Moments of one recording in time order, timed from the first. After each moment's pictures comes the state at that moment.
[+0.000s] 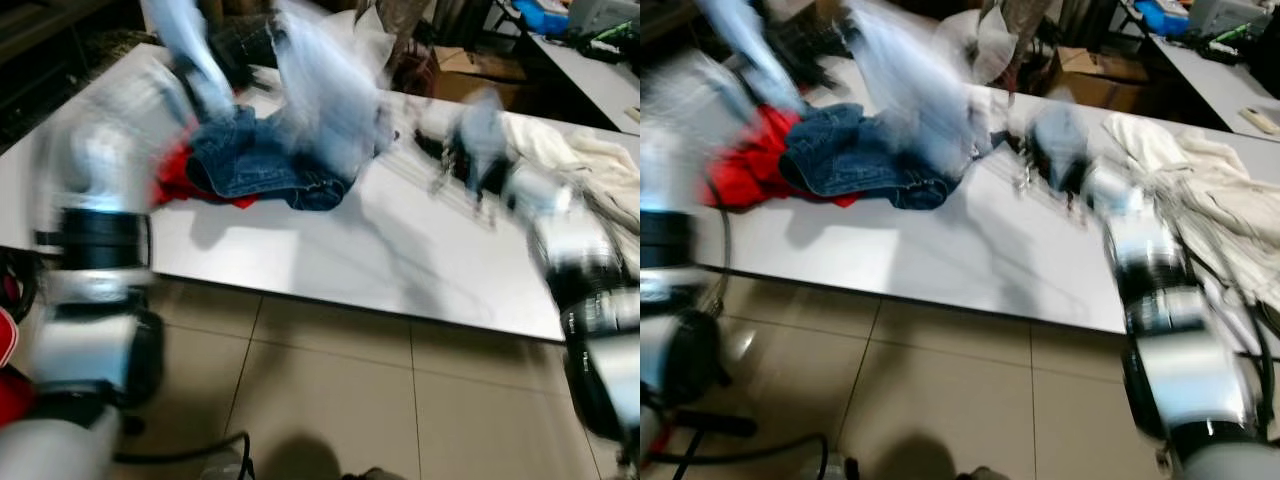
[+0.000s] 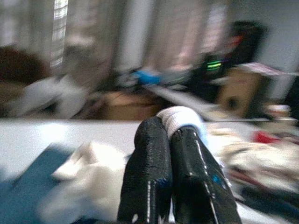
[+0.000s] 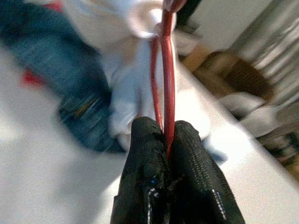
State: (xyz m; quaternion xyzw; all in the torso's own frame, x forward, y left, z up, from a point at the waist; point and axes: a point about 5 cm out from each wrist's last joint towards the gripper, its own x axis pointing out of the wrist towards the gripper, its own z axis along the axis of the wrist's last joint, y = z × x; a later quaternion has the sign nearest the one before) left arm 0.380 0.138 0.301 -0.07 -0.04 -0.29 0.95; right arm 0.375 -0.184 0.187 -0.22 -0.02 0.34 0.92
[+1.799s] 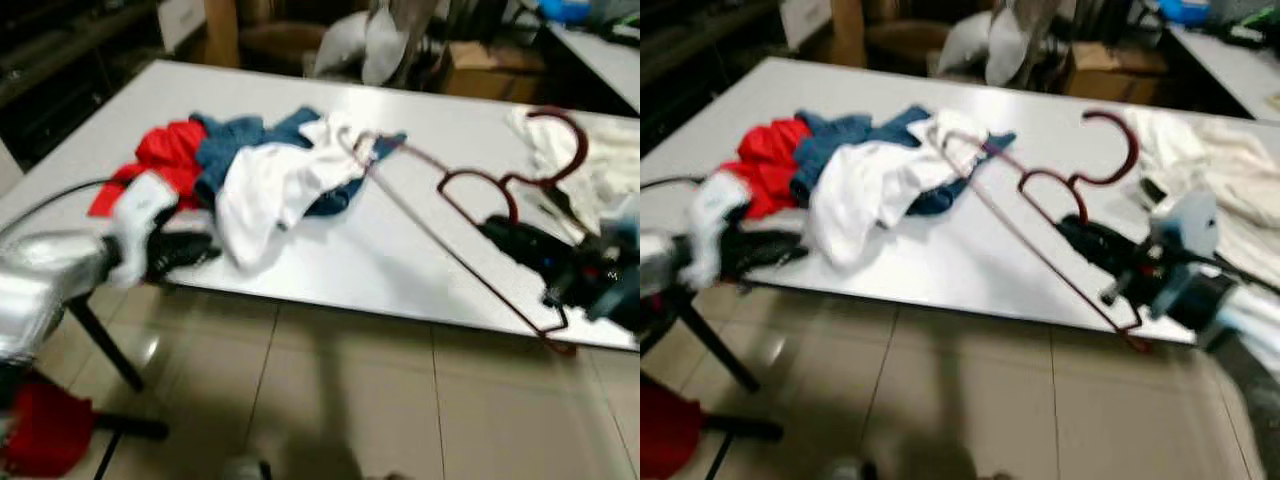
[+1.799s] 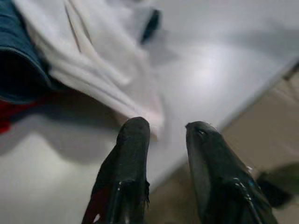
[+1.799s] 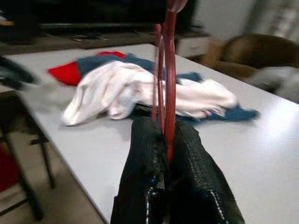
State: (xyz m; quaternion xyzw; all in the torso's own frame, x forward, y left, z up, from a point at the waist) left arm 0.284 0.246 0.192 0.12 0.22 -0.39 0.89; right arm 0.227 -0.228 0.214 -0.06 0.01 0.32 0.94
